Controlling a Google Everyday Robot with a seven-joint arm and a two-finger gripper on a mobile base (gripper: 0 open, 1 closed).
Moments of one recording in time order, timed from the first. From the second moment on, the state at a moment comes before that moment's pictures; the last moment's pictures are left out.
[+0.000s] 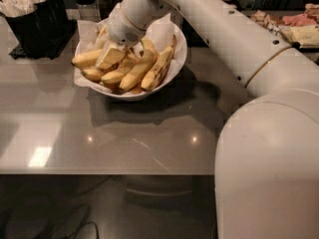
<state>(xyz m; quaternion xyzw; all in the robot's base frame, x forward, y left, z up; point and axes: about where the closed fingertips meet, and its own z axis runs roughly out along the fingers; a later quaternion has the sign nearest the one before) 0.658 0.150 0.899 -0.77 0.53 0.18 0.32</state>
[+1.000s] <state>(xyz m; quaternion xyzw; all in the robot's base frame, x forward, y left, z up) 0.654 0.113 0.939 -0.74 0.49 0.24 0.40</state>
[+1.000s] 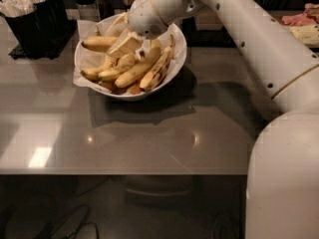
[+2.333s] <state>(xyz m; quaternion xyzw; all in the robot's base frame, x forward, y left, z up) 0.508 -0.016 1.030 -0.60 0.44 0.32 0.59</state>
